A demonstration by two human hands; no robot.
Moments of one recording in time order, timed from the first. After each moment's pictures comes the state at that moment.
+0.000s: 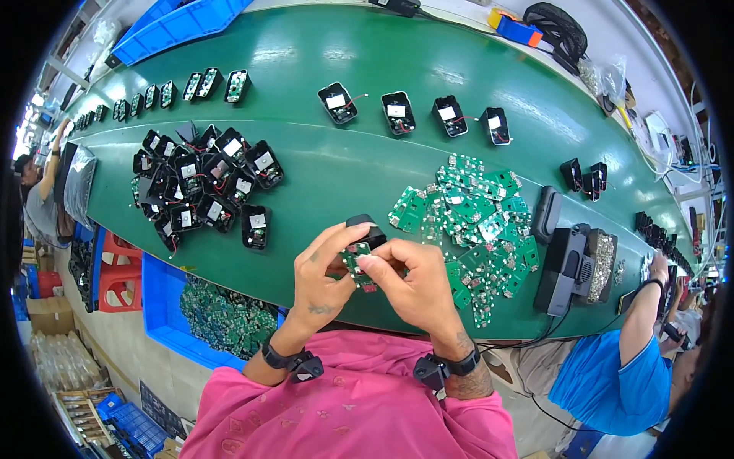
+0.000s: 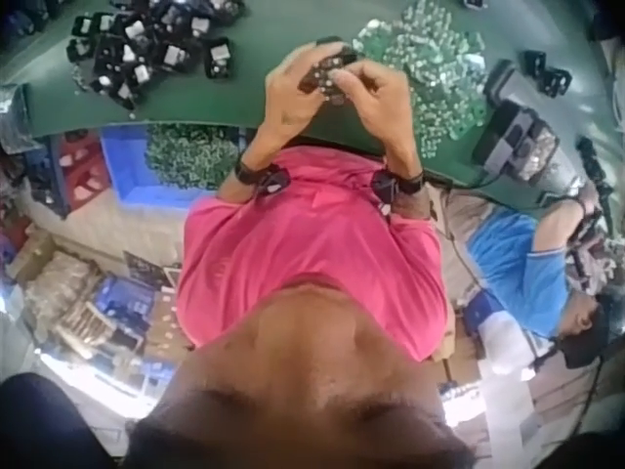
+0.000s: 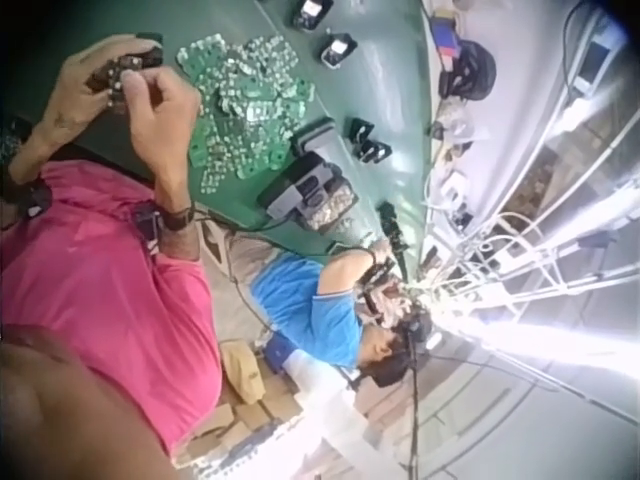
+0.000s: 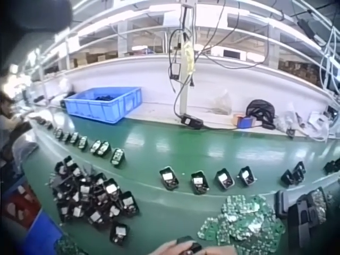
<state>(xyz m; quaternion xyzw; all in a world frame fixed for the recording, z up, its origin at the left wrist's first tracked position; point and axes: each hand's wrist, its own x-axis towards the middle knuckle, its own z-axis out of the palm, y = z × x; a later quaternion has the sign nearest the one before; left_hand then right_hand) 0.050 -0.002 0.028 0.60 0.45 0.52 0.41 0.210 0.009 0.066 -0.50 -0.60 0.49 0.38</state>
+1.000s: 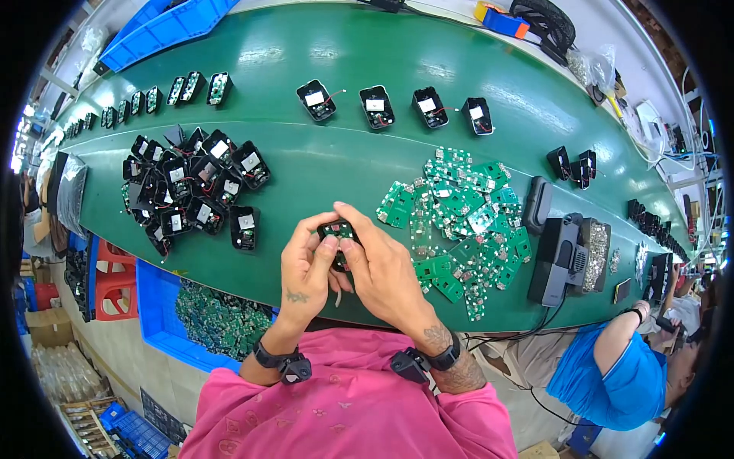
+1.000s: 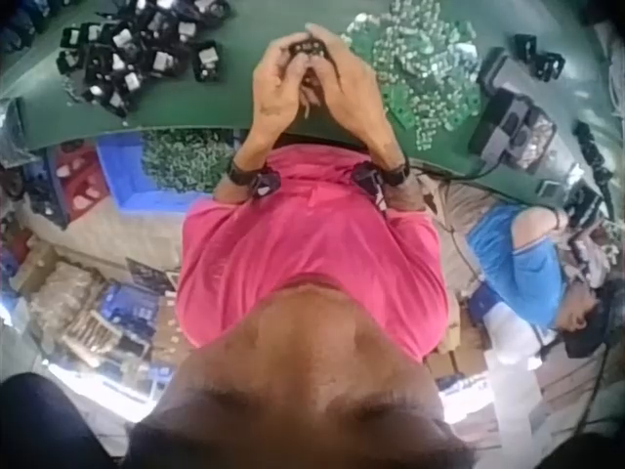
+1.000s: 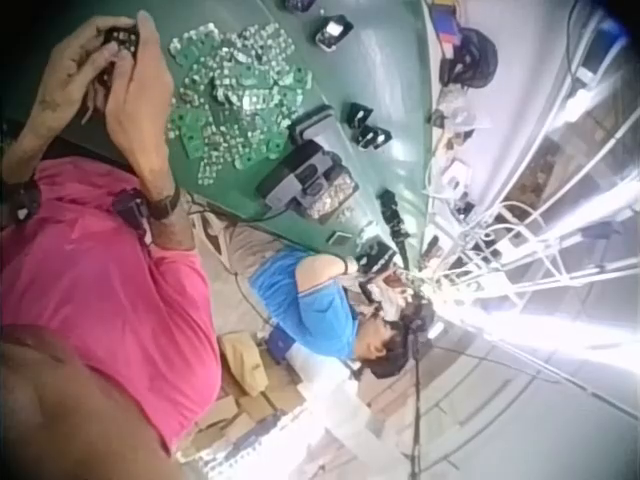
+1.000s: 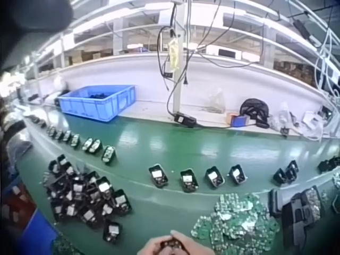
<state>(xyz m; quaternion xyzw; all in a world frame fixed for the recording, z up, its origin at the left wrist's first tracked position) 0.048 -0.003 0.030 0.40 0.46 0.50 0.62 0.190 0.013 0.049 -0.49 -0.70 0.36 0.37</state>
